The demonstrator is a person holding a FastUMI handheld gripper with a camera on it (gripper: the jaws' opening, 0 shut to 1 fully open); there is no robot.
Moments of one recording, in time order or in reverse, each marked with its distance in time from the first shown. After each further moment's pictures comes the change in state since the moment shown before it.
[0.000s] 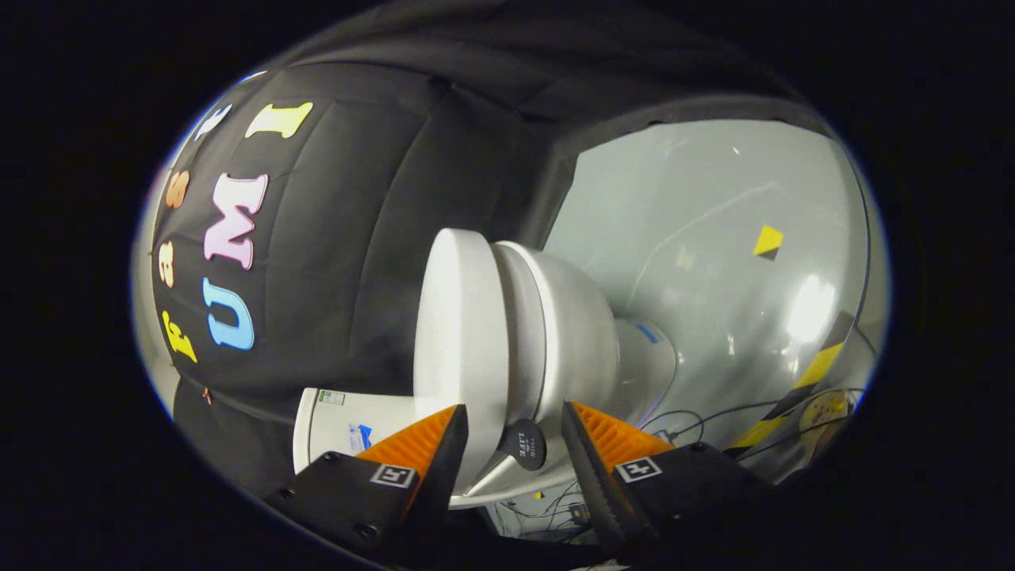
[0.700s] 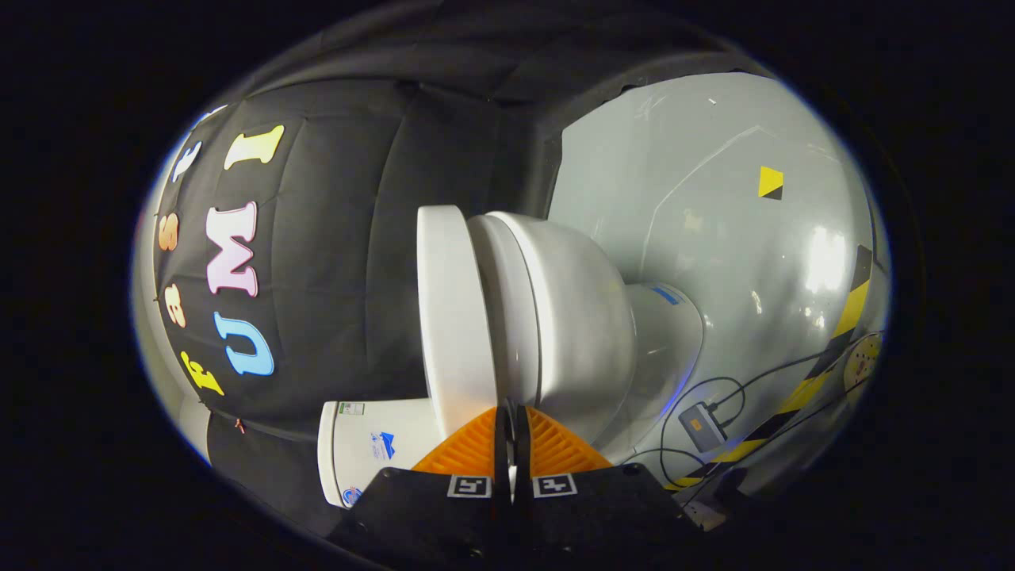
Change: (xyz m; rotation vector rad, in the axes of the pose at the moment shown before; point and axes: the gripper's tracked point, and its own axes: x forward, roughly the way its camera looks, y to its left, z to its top) arm 0.022 0.003 -0.020 0.119 0.017 0.063
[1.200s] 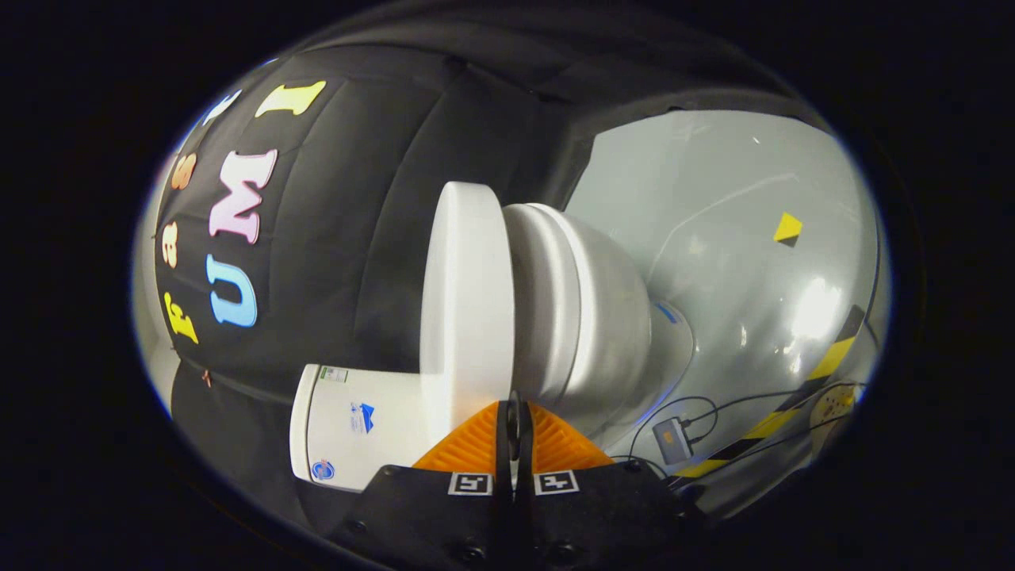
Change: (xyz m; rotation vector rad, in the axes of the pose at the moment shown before) arm -0.019 0.043 -0.012 -0.278 0.038 -0.045
